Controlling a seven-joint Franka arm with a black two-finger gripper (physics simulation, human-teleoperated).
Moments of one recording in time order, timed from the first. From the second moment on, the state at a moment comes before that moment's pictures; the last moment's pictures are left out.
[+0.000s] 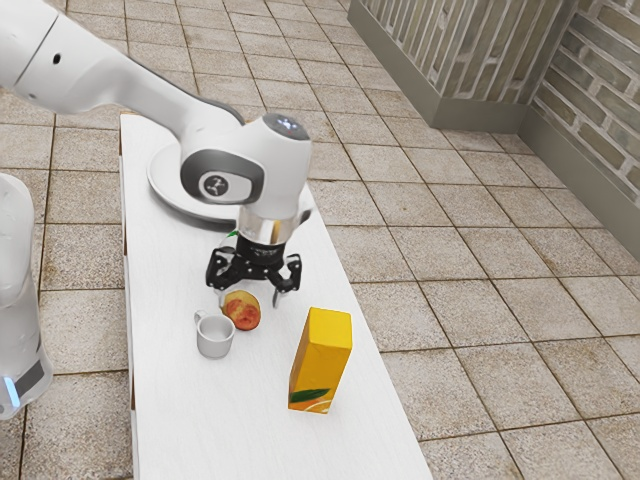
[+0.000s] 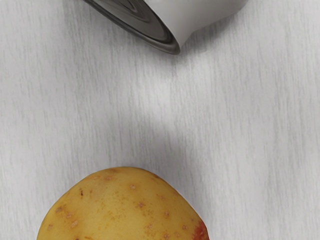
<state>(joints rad) 0.02 -0.45 -0.24 -2.54 -0.18 2.08 -1.59</state>
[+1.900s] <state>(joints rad) 0.23 -0.41 0.05 -2.26 -0.11 1.92 -1.49</state>
